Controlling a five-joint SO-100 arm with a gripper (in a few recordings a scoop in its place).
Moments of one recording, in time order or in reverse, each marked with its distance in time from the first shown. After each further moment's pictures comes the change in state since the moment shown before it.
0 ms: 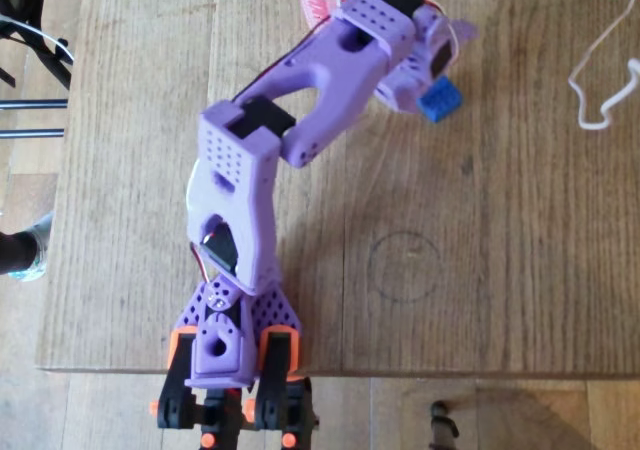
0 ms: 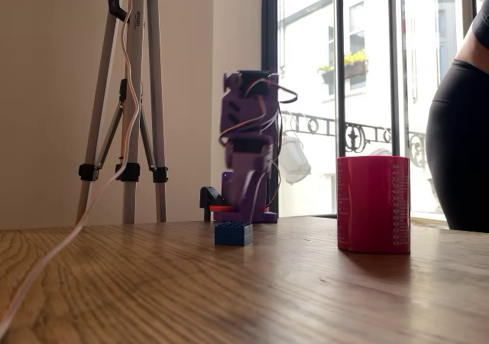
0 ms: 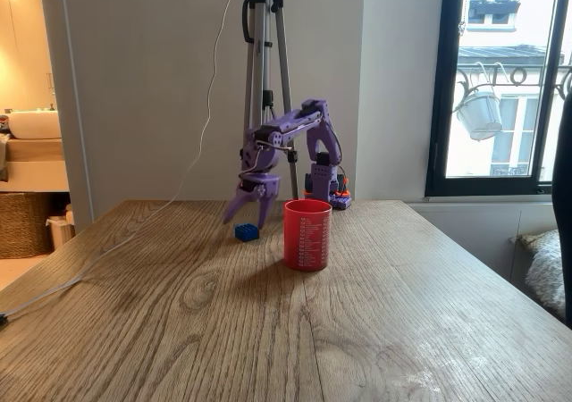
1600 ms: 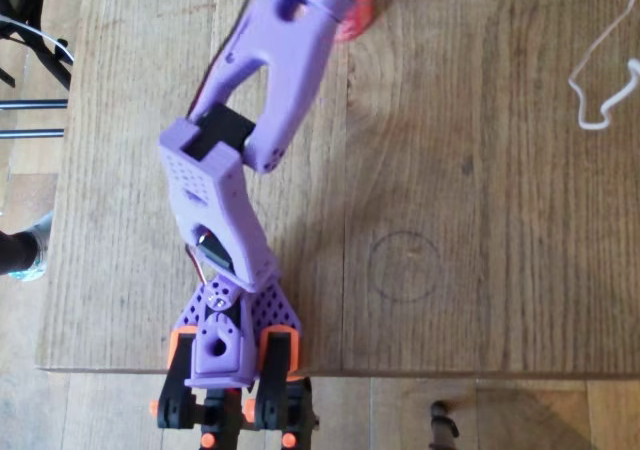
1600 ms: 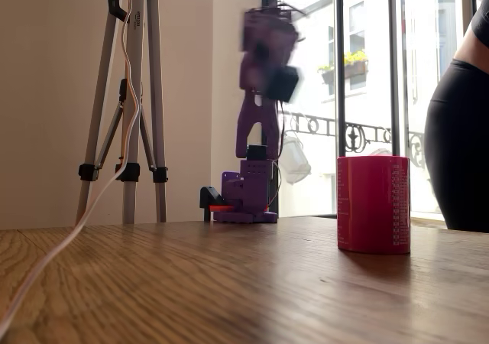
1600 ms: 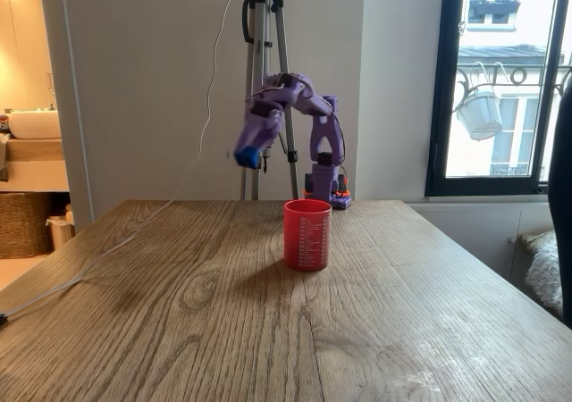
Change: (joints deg) arm -8.3 14.1 -20.7 -4.0 -20.3
